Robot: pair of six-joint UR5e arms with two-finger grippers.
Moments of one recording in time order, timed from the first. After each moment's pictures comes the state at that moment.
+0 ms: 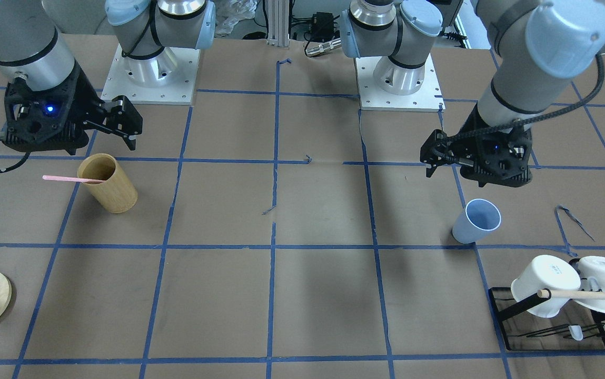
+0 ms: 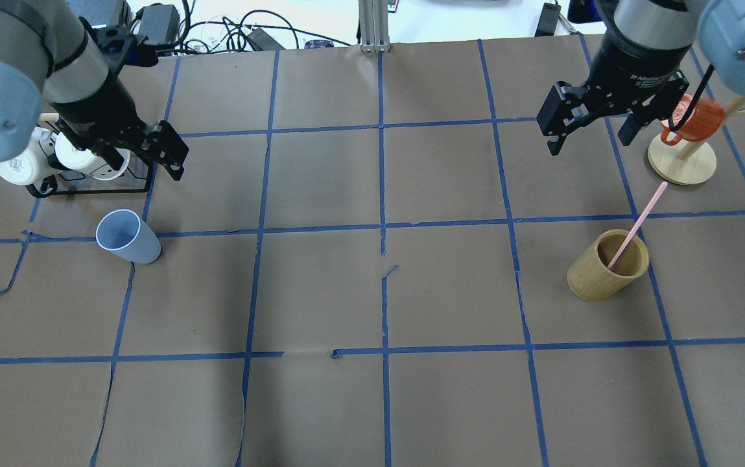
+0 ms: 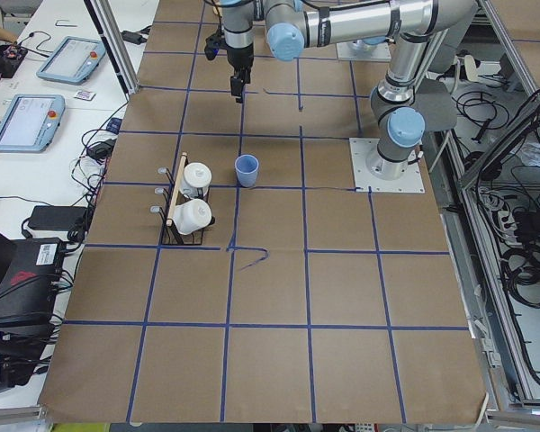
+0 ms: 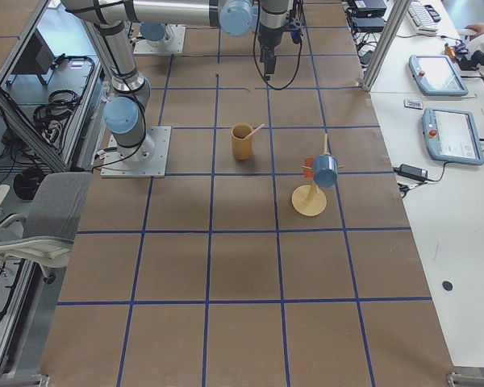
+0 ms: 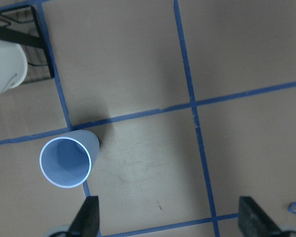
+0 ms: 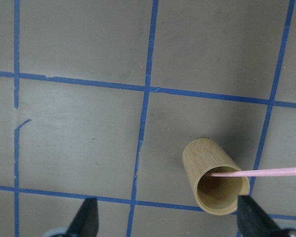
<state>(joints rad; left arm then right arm) -1.42 -1.65 -1.72 -1.37 1.62 0.35 1.50 -1.51 1.55 -1.54 -1.59 -0.23</state>
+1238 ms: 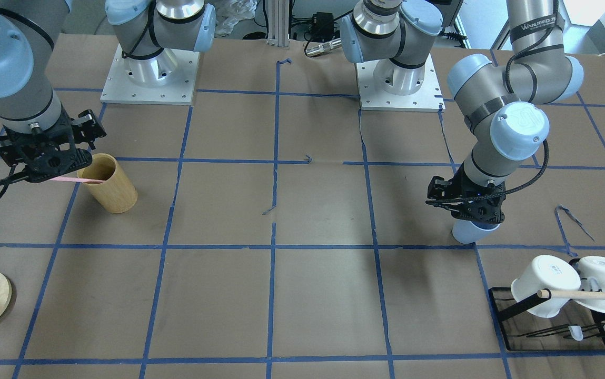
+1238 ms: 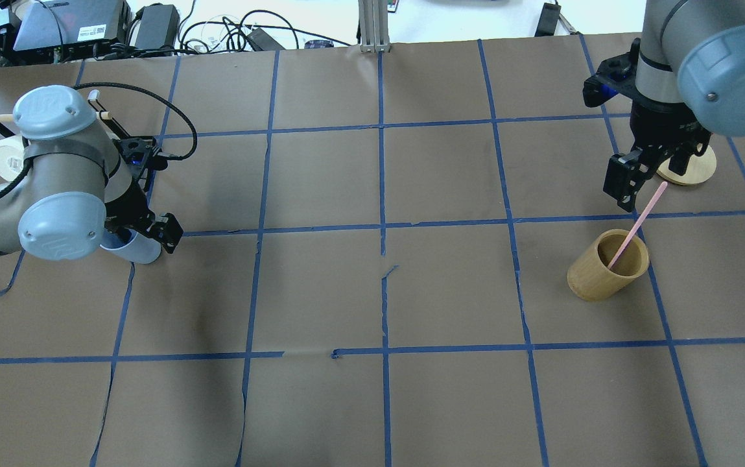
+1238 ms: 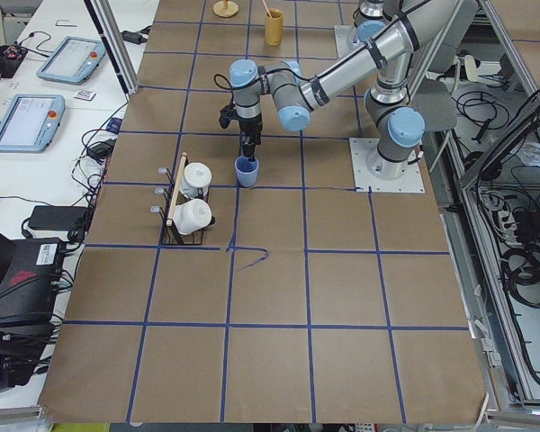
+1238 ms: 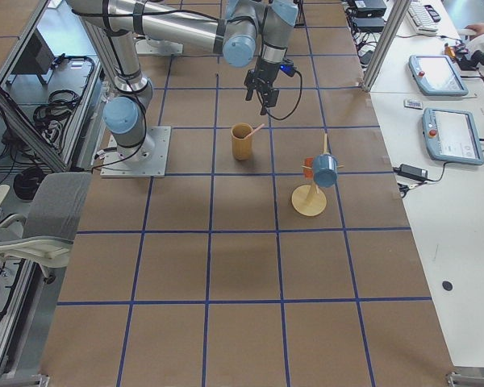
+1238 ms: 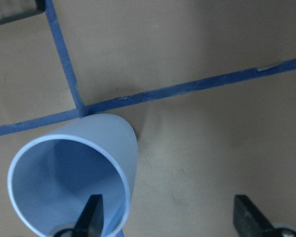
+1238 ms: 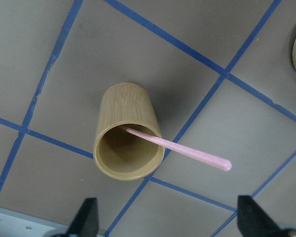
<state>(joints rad) -1.32 -1.75 -1.99 -1.03 1.71 0.46 1.45 -1.48 1.67 -1.57 -1.86 -0.62</state>
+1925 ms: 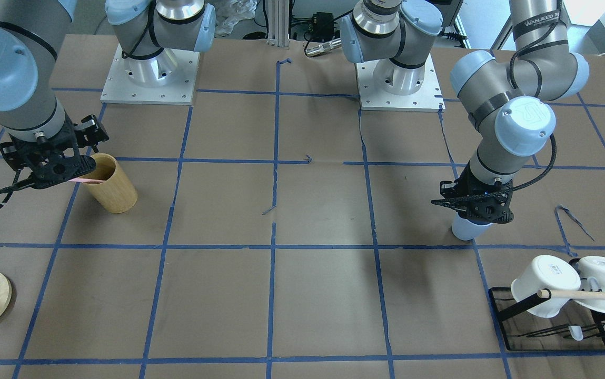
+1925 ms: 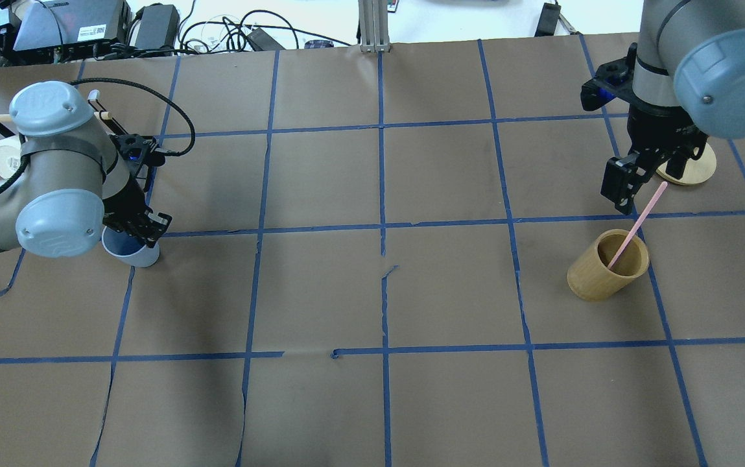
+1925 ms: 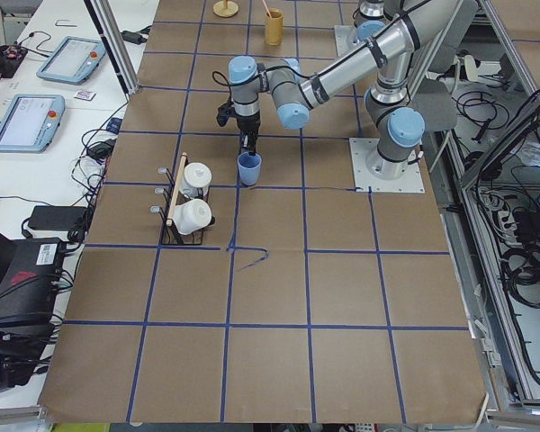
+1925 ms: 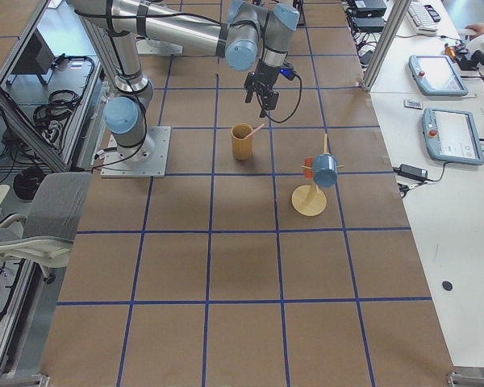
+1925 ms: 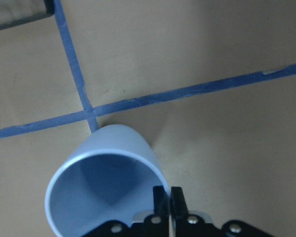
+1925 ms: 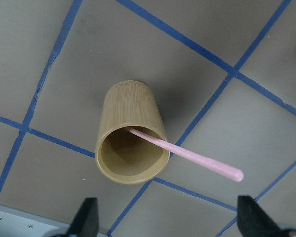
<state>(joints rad) -1.32 -1.74 -1.97 -1.03 1.74 0.46 1.45 -1.46 1.68 -1.56 -1.86 -0.62</state>
